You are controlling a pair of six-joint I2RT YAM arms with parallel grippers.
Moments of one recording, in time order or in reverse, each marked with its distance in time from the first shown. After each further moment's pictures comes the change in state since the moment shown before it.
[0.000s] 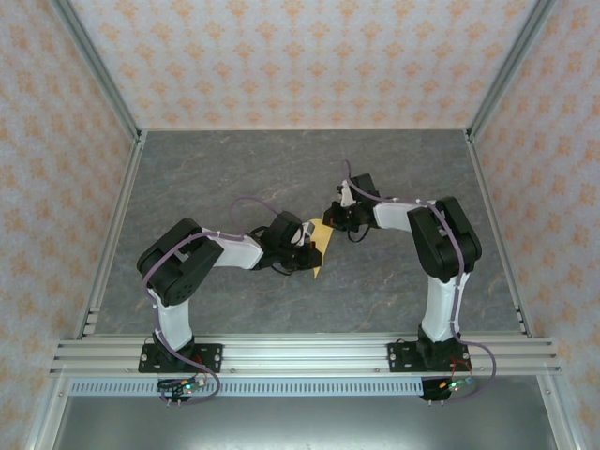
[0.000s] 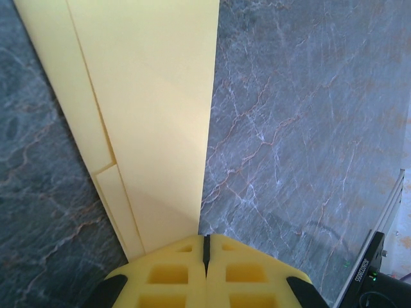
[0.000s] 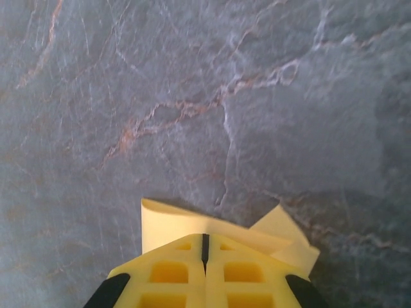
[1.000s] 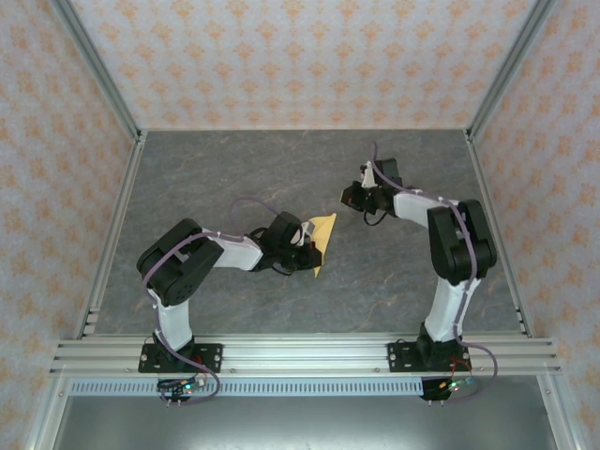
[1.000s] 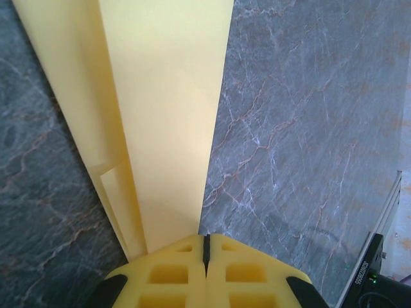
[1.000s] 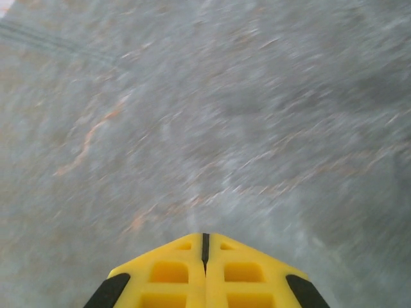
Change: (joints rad) left arm -0.002 -0.004 -0.017 0.041 -0.008 0.000; right arm -0.117 -0.108 0.011 0.008 0.013 -0.002
